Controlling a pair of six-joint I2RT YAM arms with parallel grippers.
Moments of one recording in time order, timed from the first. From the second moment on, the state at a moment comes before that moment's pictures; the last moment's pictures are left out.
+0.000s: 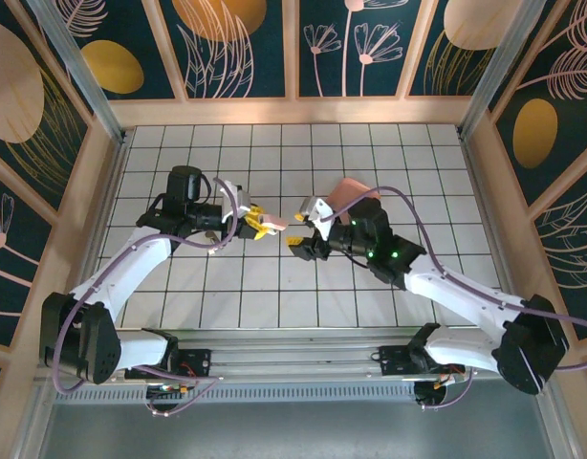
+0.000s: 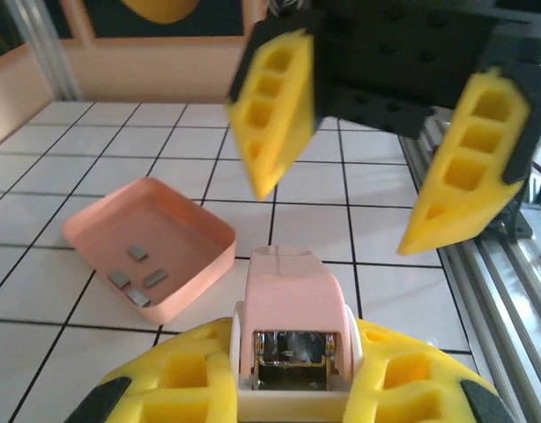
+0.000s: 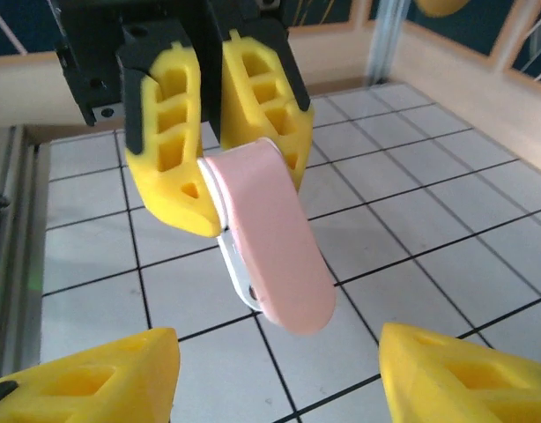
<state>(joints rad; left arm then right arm) -0.31 1.30 0.93 -0.28 1.11 0.64 0.78 1.17 0.79 0.05 -0.41 -0.21</state>
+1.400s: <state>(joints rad) -0.31 1.33 1.00 -0.51 1.17 0.90 0.75 1.39 1.06 -0.24 -0.68 -0.43</state>
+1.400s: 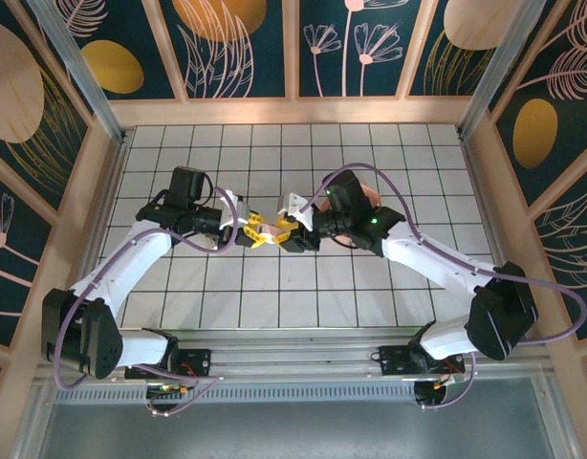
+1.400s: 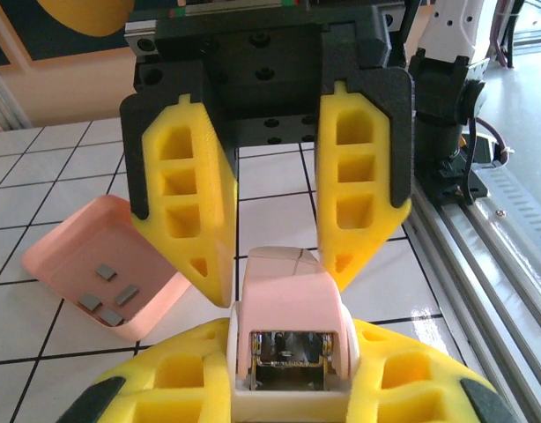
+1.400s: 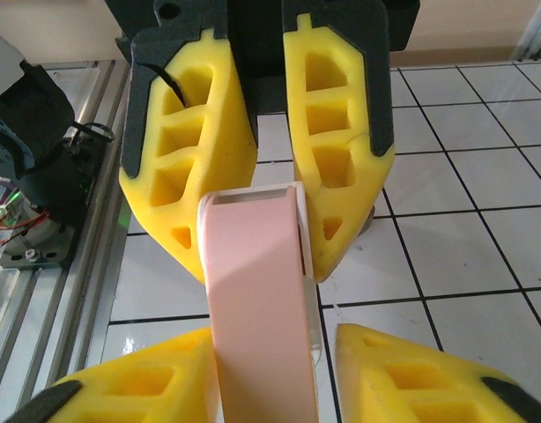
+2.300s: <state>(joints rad) -0.32 1.18 0.79 -0.08 0.92 0.44 0.74 1.30 0.89 -0.02 -0.46 0.25</state>
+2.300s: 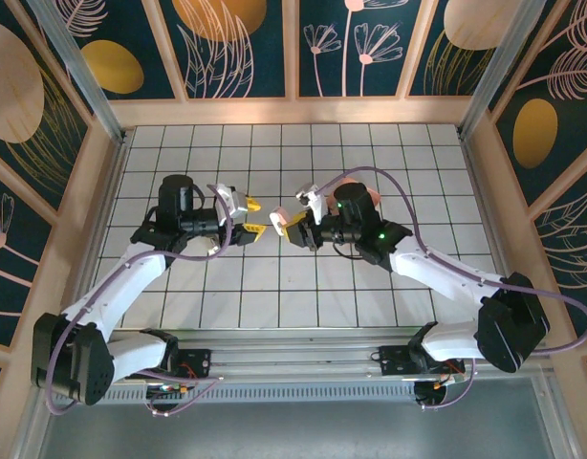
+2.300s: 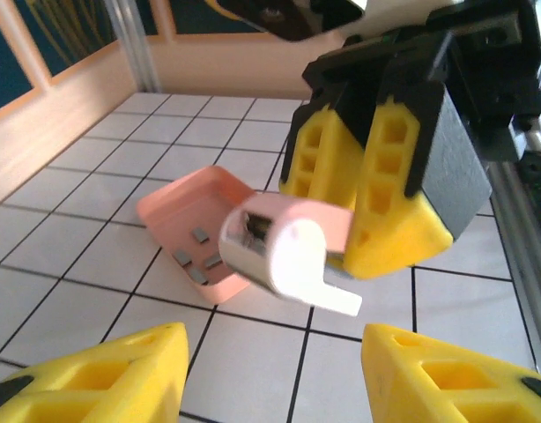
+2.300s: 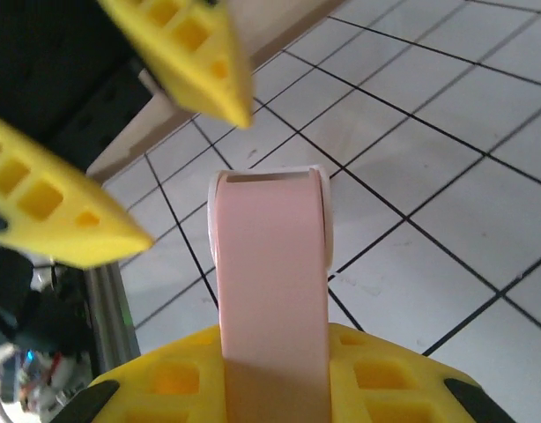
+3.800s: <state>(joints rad) -0.38 1.26 0.71 0.13 0.67 0.08 0.73 1.43 1.02 -0.04 -0.49 0.74</state>
